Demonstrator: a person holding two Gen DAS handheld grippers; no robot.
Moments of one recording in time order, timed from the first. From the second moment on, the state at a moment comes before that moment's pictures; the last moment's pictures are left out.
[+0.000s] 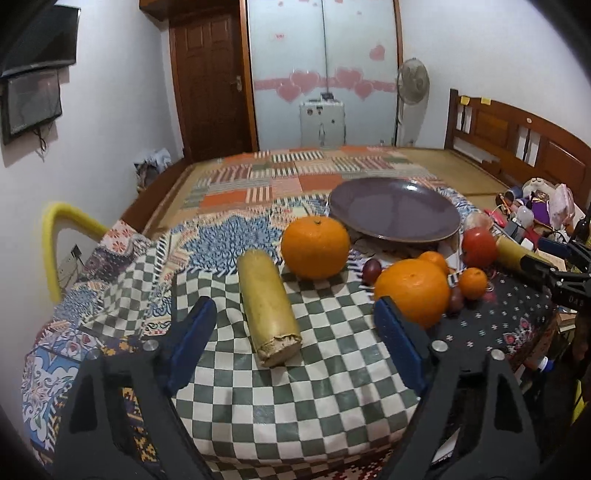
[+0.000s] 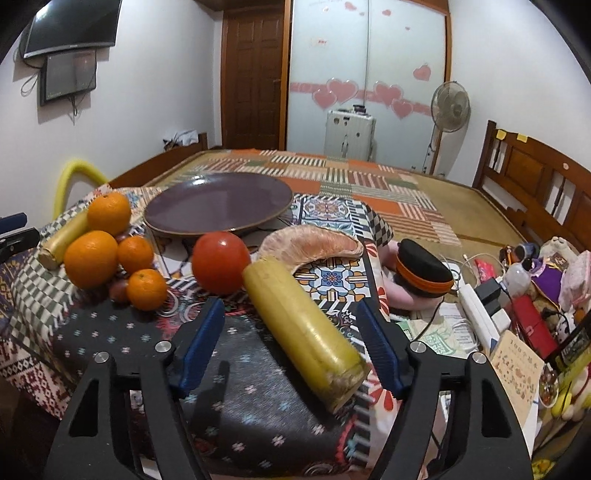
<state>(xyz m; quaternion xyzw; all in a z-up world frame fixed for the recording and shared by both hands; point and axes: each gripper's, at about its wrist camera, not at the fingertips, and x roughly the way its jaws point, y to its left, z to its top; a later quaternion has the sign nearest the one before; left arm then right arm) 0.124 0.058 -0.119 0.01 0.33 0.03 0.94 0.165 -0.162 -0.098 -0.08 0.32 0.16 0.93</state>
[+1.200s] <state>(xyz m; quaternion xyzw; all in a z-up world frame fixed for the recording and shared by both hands) 0.158 0.083 -0.140 -0.01 0.44 0.00 0.90 0.179 -0.158 -0.108 -0.06 0.41 0.20 0.89</state>
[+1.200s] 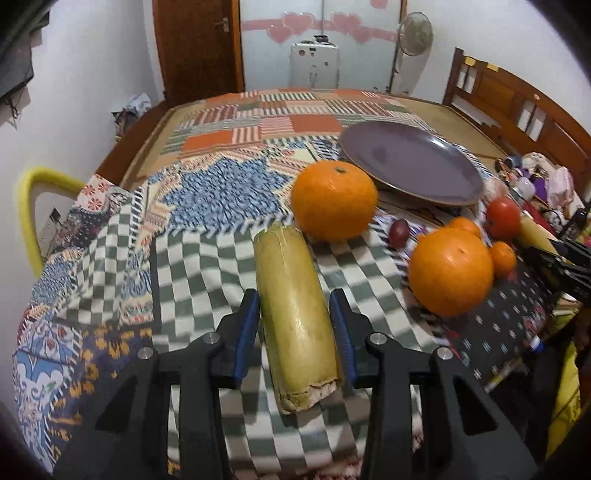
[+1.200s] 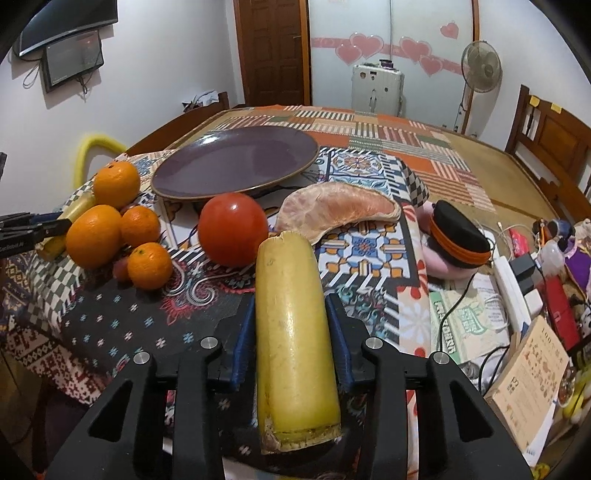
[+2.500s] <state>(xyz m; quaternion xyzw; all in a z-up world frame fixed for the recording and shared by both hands) 0.161 0.082 -0.103 -0.02 0.44 -0.03 0.90 0.187 -0.146 -0.074 -0.06 0.37 0.22 0.90</state>
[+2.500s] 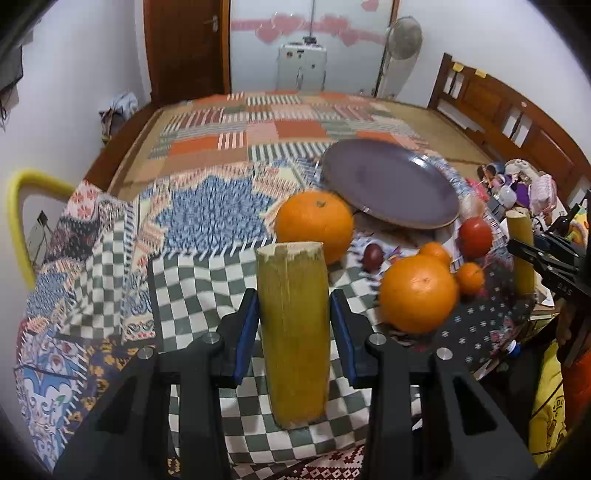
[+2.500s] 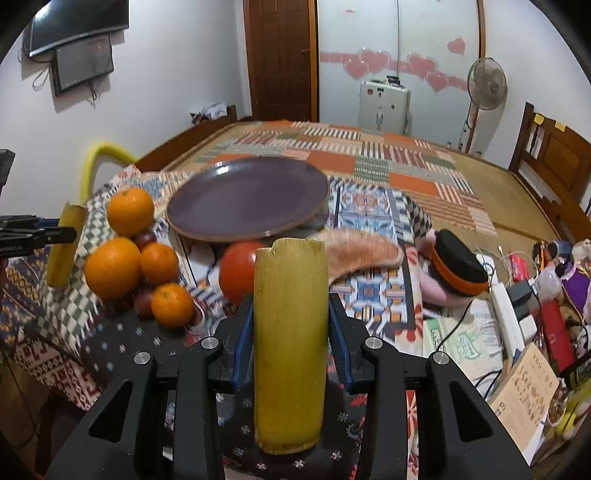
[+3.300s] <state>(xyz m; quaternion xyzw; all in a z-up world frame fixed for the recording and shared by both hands) 0.199 0.034 -0.038 -0.01 0.33 -0.07 0.94 0.208 -0.123 -0.029 -0.06 0.28 0.23 0.93</state>
